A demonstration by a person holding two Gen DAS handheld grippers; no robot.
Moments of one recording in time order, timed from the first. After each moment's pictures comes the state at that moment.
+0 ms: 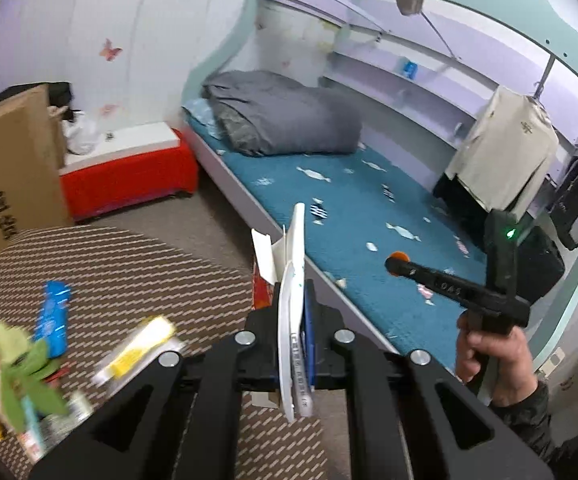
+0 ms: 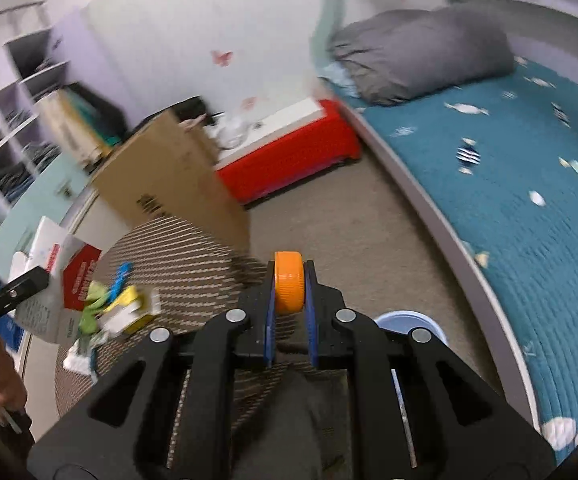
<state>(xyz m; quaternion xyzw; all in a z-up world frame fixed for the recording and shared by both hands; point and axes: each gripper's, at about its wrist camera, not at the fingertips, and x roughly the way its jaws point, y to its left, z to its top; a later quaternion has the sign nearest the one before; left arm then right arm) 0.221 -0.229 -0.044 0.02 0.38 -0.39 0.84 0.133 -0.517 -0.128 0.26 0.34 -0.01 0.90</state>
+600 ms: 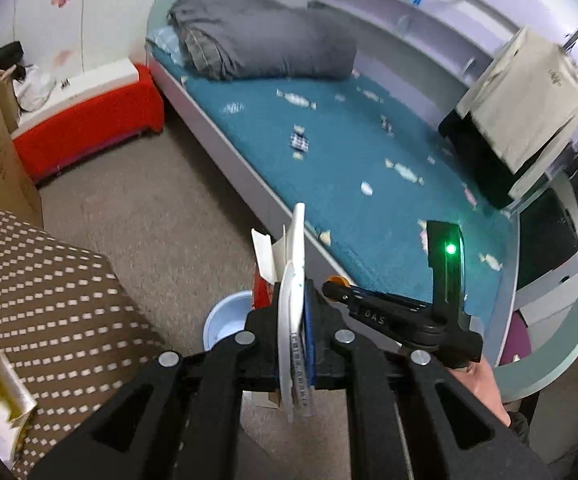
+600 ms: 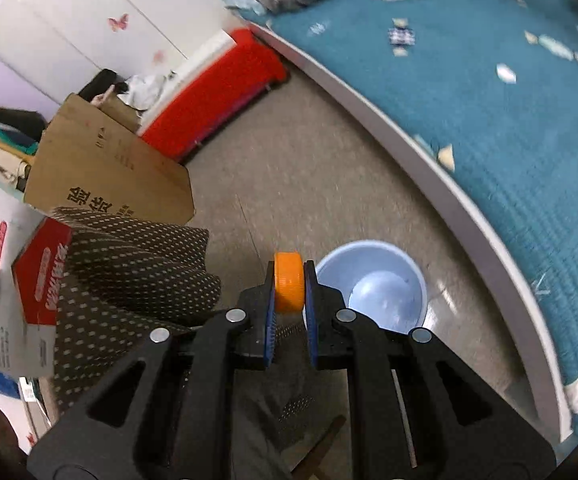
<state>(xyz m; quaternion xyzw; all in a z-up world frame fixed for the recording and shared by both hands) 0.264 -0.389 -0.163 0.07 0.49 -0.39 0.77 0.181 -0.582 -0.290 0.35 0.47 -0.07 0.81</state>
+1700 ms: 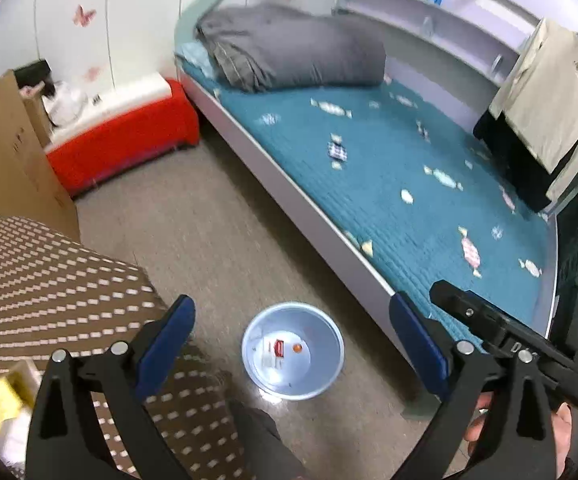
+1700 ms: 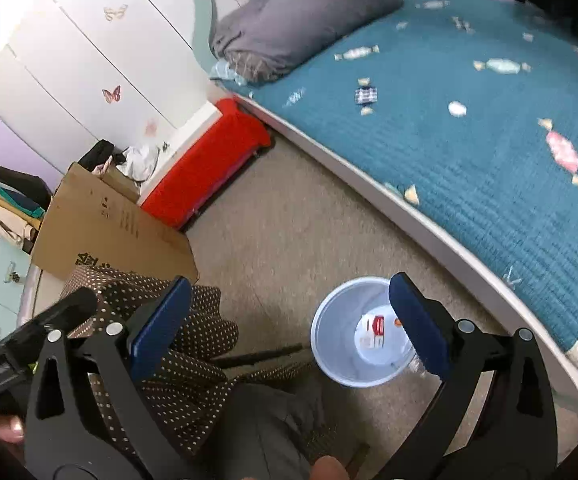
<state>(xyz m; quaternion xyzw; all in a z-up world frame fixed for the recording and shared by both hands) 0.270 -0.368 -0.151 0.10 0.45 -0.33 0.82 0.120 -0.563 -0.198 0.34 0.34 -0.15 0.86</state>
